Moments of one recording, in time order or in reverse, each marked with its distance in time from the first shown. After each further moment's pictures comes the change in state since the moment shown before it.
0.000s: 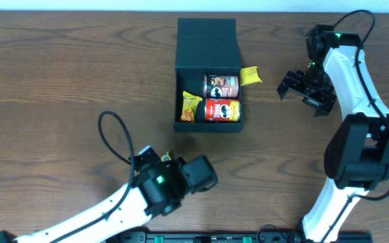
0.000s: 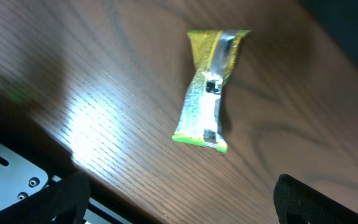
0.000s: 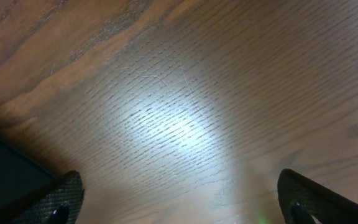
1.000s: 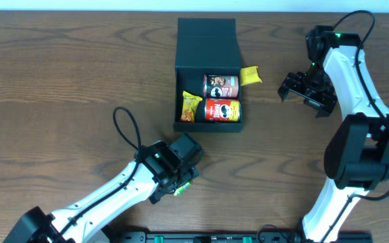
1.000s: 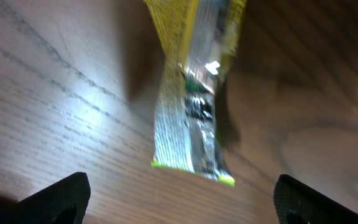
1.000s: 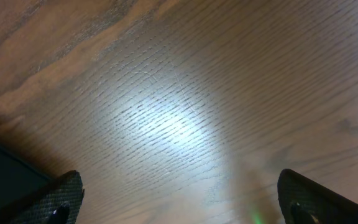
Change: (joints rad) left arm 0.251 0.113 -0.219 0.383 0.281 0.377; right arm 0.000 0.000 0.000 -0.020 0.018 0.000
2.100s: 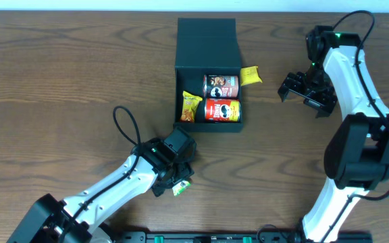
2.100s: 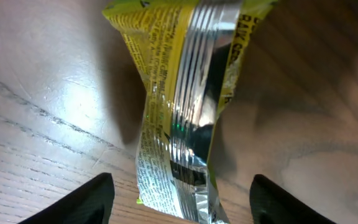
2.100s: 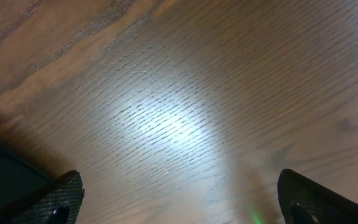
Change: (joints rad) left arm 0.079 0.066 -0.047 0.133 0.074 0.087; right arm 0.000 0.000 0.000 -0.002 0.000 0.000
